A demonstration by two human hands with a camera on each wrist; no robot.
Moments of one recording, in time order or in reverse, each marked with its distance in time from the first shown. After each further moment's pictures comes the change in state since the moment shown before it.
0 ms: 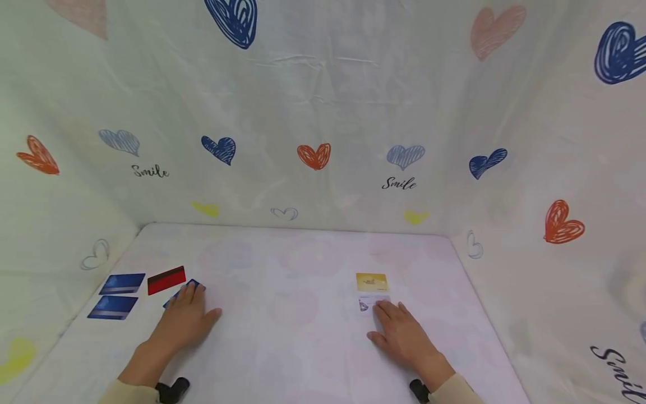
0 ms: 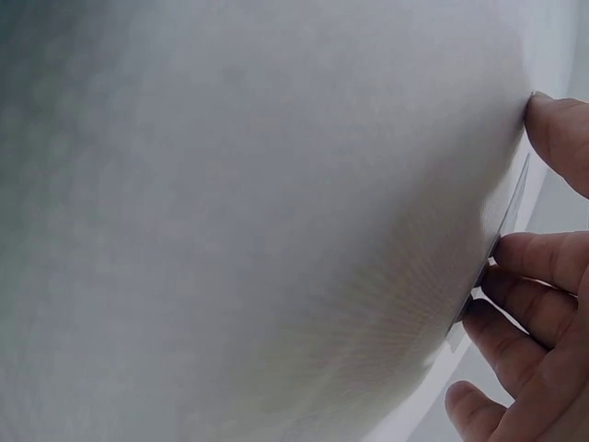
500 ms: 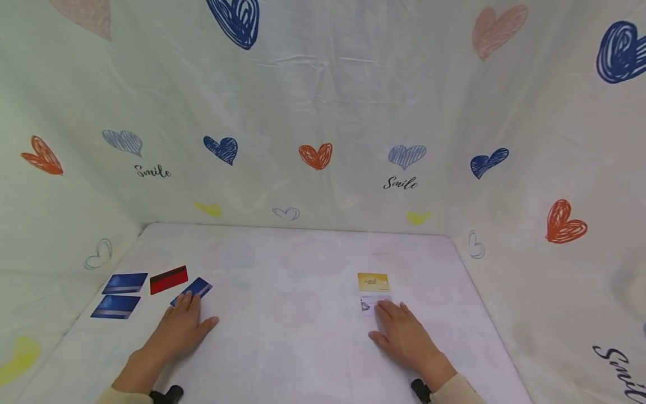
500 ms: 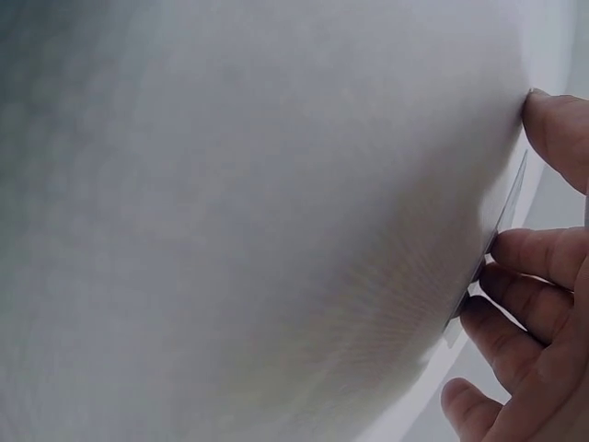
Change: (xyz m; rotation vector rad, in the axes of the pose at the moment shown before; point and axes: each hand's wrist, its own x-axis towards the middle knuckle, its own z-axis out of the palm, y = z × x) left_hand -0.006 -0.025 0.010 0.030 -0.063 -0.040; right_hand -0.002 -0.002 -0.001 0.012 -0.003 0.013
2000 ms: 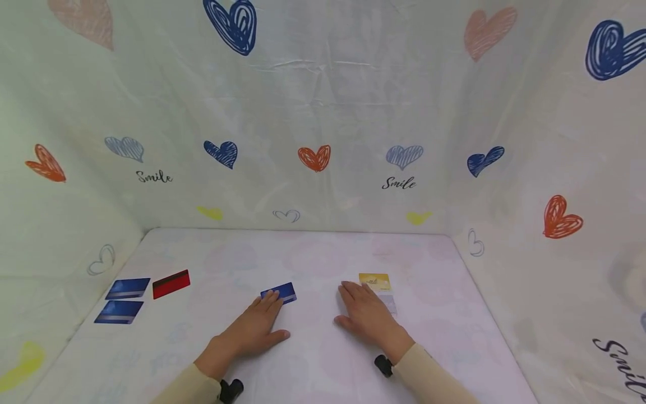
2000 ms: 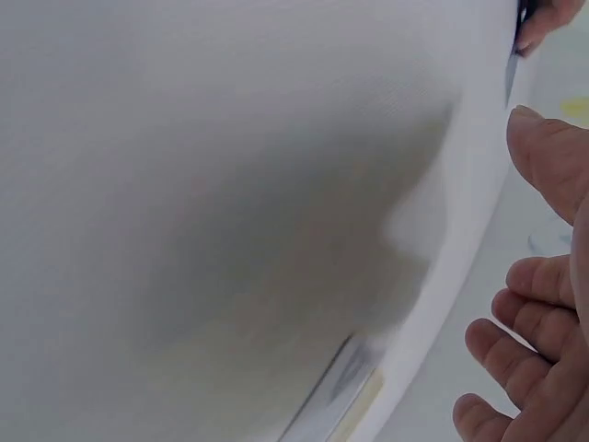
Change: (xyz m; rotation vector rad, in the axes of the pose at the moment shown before) left_hand 0.017 0.120 0.034 0.037 -0.093 0.429; right_hand 0.056 -0.058 -0.012 -0.007 0.143 -0.222
